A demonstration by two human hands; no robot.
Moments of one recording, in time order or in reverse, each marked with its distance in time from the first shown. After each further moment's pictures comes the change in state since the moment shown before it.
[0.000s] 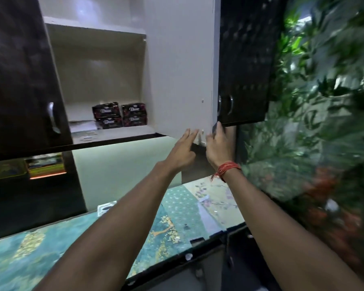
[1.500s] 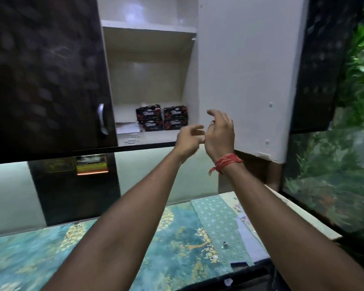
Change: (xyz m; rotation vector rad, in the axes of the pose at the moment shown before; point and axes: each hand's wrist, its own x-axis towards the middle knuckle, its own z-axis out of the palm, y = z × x) left_hand 0.040 -0.116 -0.096 -0.563 0.266 -0.179; right_hand 0.024 -0.072 0.149 0.004 0.082 -0.304
